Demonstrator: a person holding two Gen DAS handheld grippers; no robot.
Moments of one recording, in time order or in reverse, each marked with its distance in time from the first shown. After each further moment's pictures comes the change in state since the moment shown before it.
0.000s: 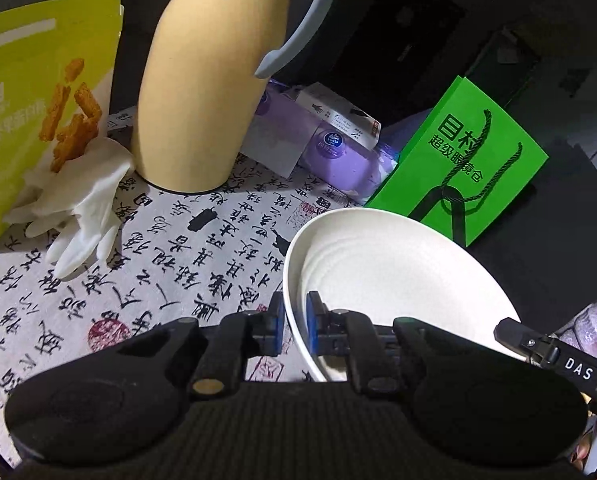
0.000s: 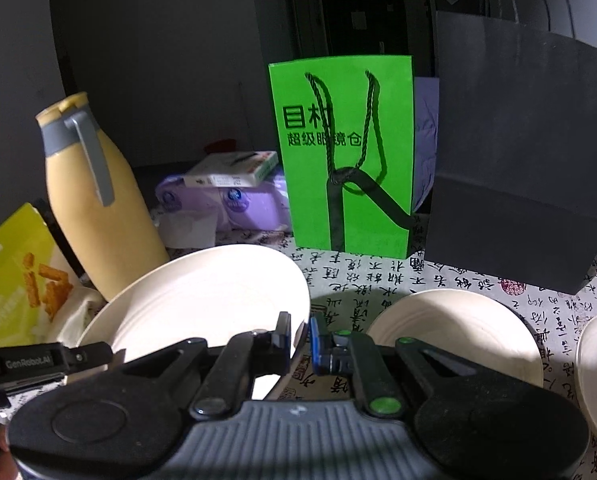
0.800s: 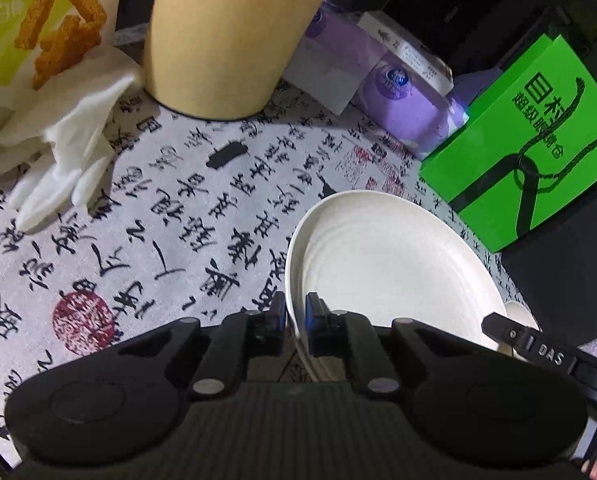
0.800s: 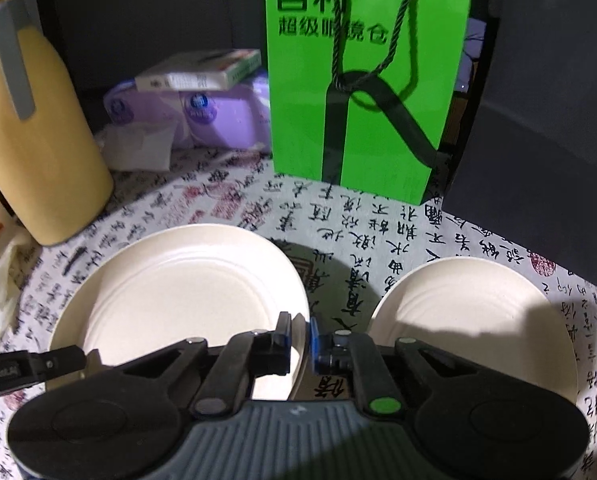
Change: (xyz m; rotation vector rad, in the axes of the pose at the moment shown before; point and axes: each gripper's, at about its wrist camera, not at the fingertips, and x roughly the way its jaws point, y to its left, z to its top) left arm 0.084 0.028 0.001 -0.103 0.167 0.073; right arm 0.115 0.007 0.001 -0.066 0.240 -0.097
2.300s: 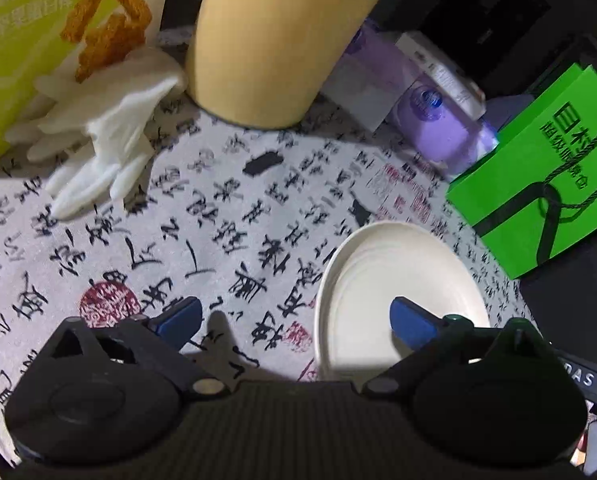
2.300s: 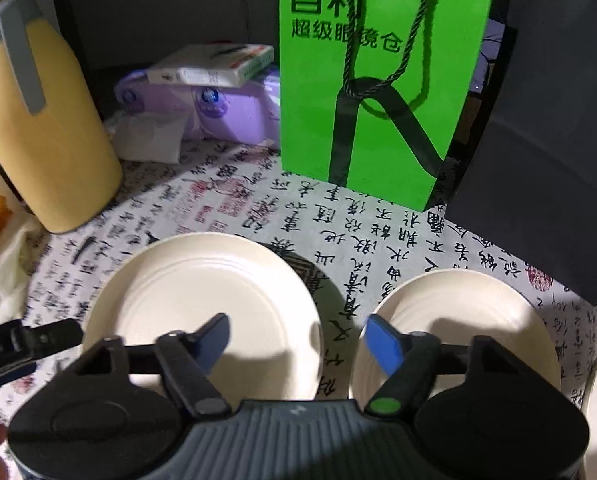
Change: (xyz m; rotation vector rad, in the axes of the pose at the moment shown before) left arm -0.002 0.005 0.001 -0.095 -0.001 0.069; right arm -0.001 -0.001 0.016 -0.063 0.065 -0.010
